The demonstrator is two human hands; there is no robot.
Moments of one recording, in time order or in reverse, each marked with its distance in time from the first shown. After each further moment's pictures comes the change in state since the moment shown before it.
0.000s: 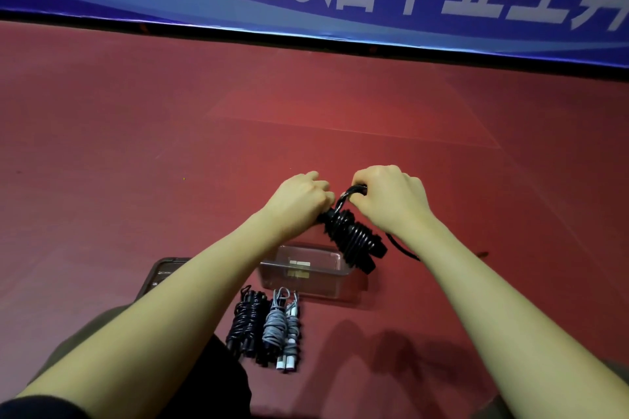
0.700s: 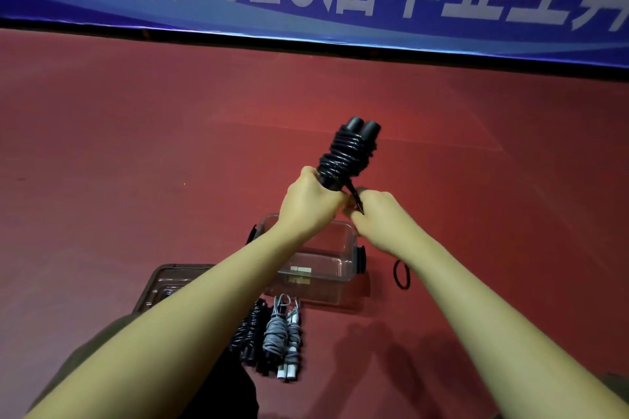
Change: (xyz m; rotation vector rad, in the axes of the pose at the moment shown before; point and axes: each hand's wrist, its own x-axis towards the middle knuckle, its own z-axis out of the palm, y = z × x) left_hand 0.018 0.026 -0.014 -0.941 0.111 -0.945; right_hand -0.003 -0.001 0.022 0.297 -0.254 0.133
